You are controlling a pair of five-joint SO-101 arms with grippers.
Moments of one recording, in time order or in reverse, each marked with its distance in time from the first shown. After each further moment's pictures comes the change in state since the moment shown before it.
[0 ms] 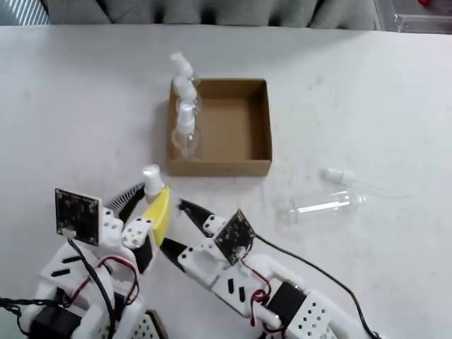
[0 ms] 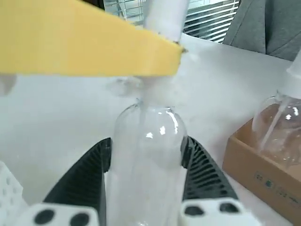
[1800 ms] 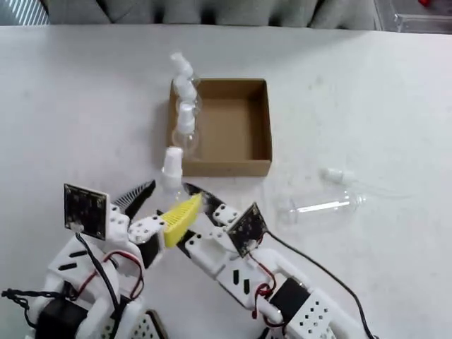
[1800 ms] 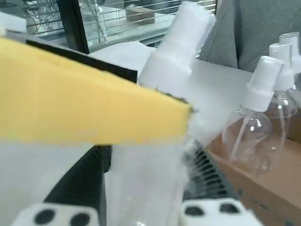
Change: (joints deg) left arm 0.5 0.0 2.7 -3.3 0.1; right arm 5.3 -0.1 0.0 -3.2 0.0
